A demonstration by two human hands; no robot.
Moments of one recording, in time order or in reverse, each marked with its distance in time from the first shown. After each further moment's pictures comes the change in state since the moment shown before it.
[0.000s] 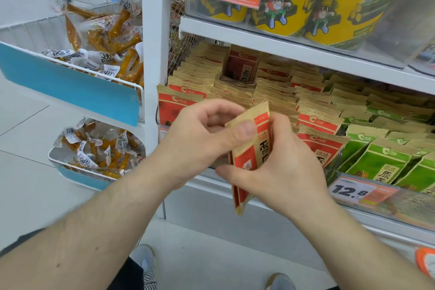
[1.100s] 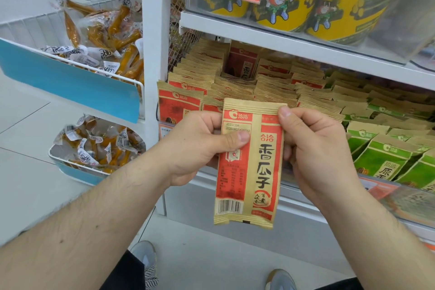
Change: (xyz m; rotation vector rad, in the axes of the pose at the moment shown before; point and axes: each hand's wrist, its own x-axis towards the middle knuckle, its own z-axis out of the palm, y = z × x) left_hand 0.003 -0.010 -0.002 -0.101 -0.143 -0.238; right_hand 0.019 0.024 -0.009 1.043 0.041 0.085
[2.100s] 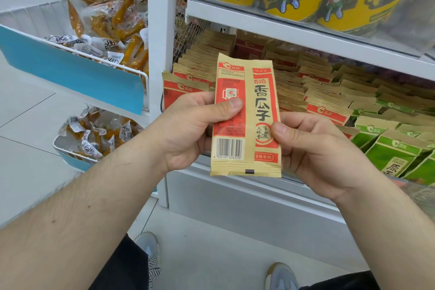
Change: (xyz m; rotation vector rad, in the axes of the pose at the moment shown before) left_hand 0.000 0.010 -0.011 -0.181 0.051 -0.037; right_hand 0.000 -0.004 -0.010 0.096 -0.463 0.229
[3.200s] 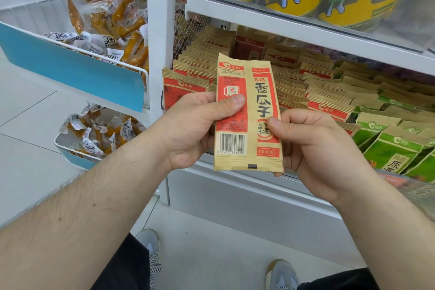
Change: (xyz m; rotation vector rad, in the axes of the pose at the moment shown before) left_hand -0.001 -0.002 0.006 -0.012 0.039 -0.041; right_hand -0.001 -0.002 0.014 -0.062 0.161 0.013
